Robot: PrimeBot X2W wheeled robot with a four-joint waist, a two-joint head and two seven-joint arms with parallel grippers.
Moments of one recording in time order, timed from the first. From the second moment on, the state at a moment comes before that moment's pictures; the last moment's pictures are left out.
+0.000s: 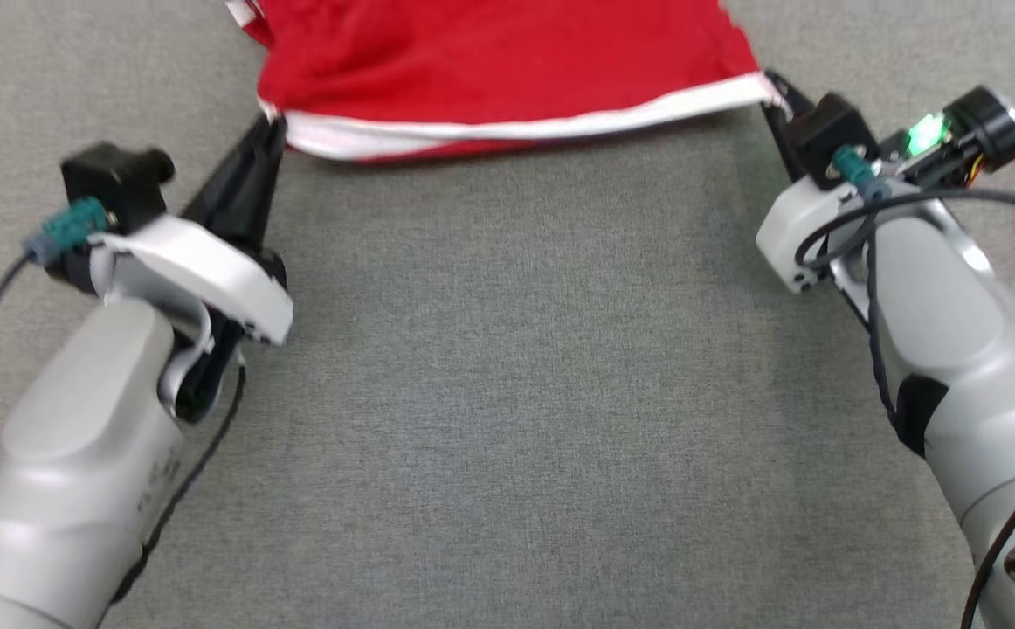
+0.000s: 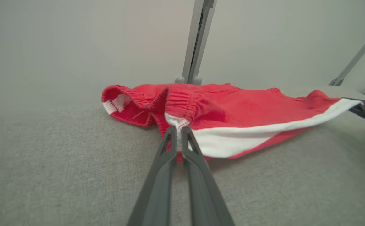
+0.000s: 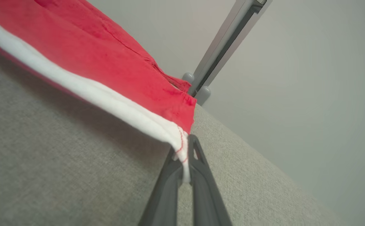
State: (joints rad) left arm -0.85 0.34 -0.66 0.67 -0.80 -0.13 -0.26; right arm -1.06 -0.13 0.31 1.09 -0.30 0.13 -0.26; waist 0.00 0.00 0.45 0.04
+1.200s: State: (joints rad) left arm -0.34 0.42 -0.97 0.47 -0.76 -0.13 -0.23; right arm -0.62 -0.78 1.21 0.55 0.70 0.13 0.01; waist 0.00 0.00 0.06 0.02
